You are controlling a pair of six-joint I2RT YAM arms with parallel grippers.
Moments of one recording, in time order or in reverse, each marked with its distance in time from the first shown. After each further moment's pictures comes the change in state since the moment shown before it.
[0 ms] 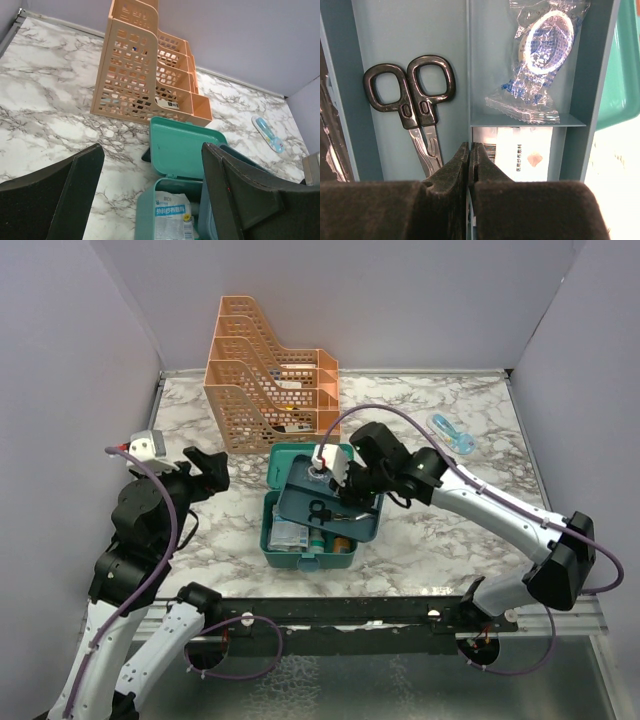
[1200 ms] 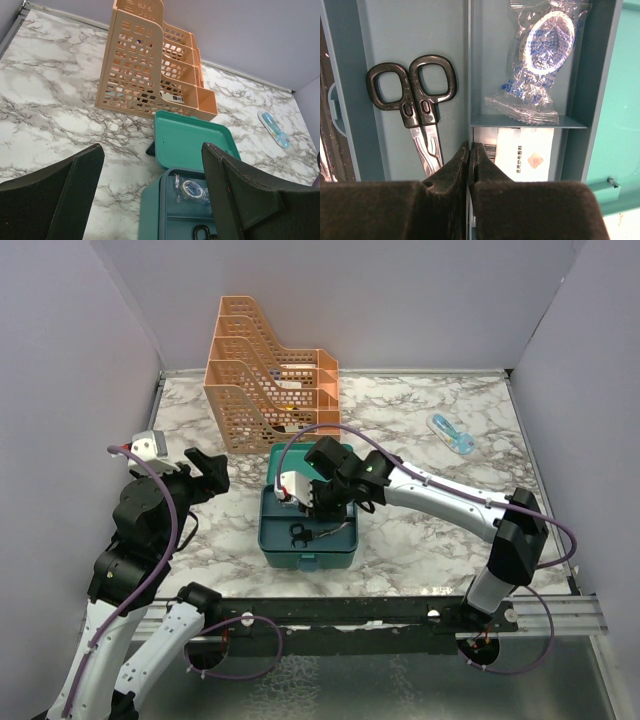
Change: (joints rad) left arm 0.000 0.005 0.013 -0.041 -0.021 0.000; right arm 0.148 0.264 0.161 -0.055 -0.014 -0.156
